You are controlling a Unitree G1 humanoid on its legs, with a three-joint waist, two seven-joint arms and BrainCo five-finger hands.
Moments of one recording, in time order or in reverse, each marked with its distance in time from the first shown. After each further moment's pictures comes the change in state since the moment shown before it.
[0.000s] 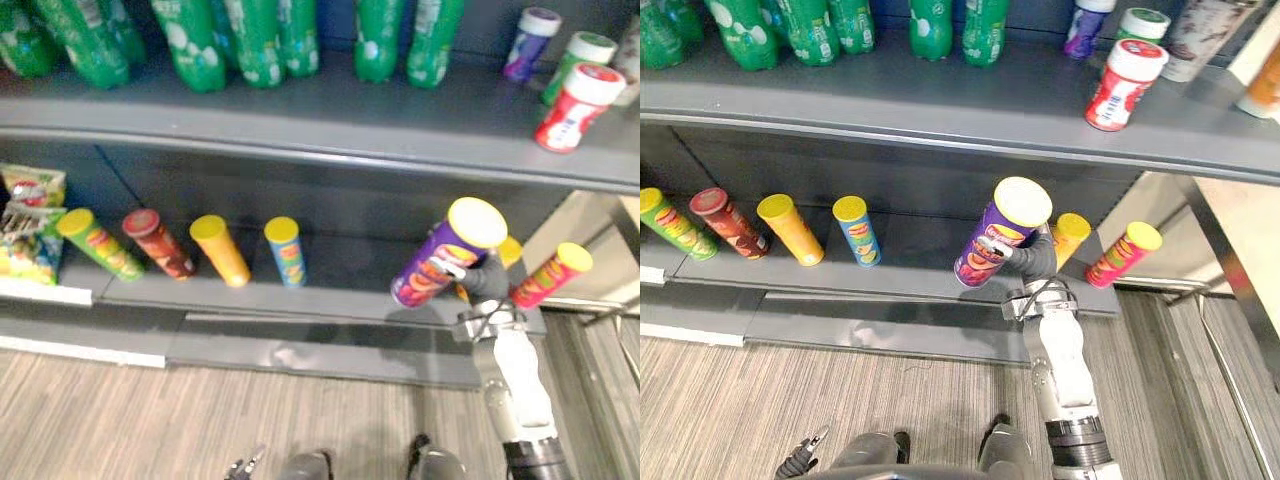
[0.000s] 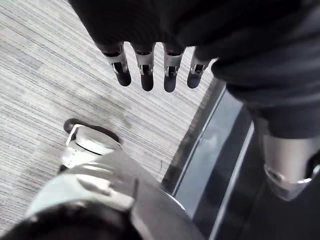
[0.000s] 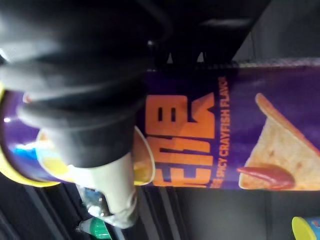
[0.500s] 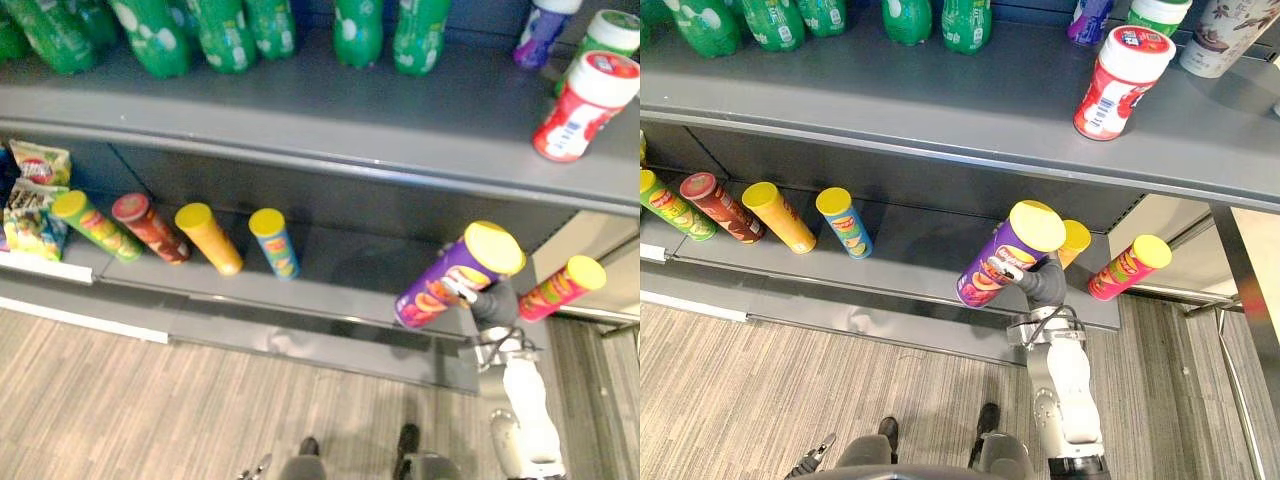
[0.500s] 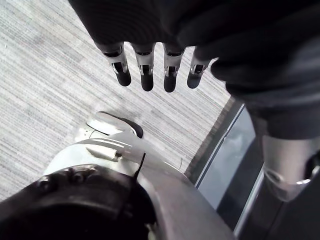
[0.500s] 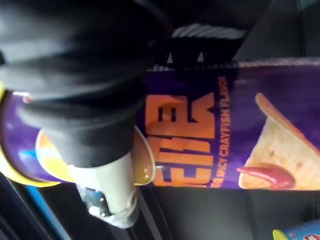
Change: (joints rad) left arm -0.005 -0.045 0.037 0.039 0.038 -0.001 0.023; right arm 0.191 0.054 0.055 -0.080 0.036 -0.004 0.002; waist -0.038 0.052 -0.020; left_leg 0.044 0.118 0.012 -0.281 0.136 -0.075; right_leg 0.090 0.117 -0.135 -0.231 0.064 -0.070
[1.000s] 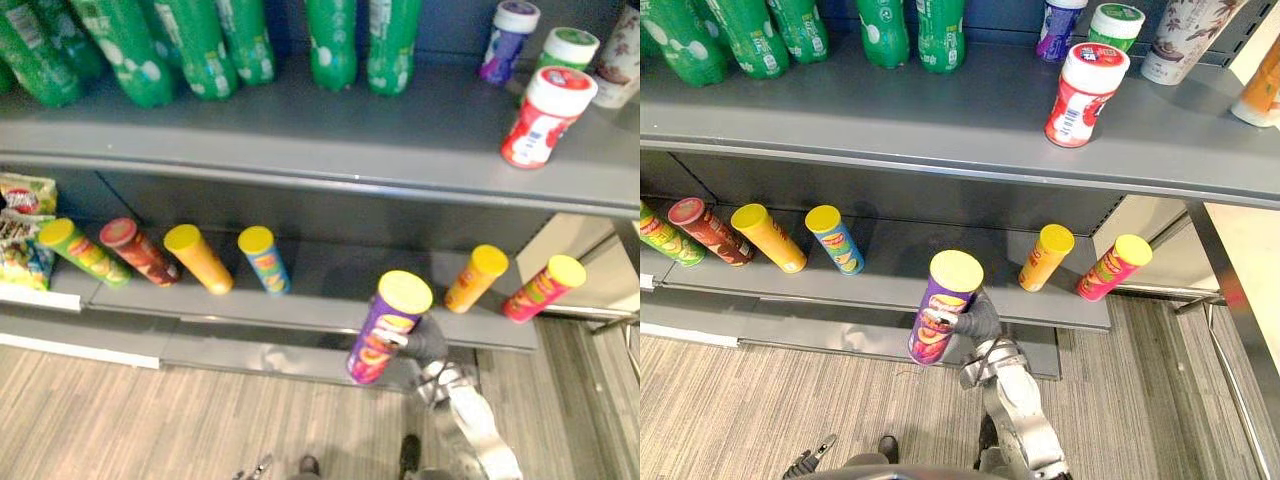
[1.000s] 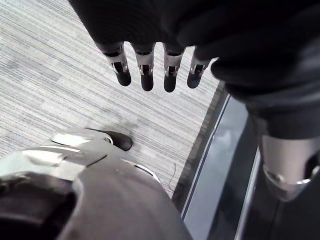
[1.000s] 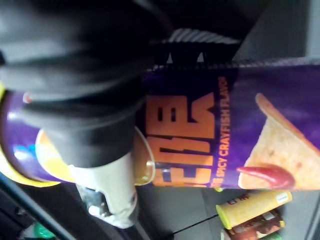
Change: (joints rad) left arm -0.036 0.002 -0.028 0.010 0.083 -0.003 0.101; right arm 0.009 -0.002 0.267 0.201 -0.102 0.002 0.017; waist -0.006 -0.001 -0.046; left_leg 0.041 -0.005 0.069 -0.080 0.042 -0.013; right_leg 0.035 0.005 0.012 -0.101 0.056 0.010
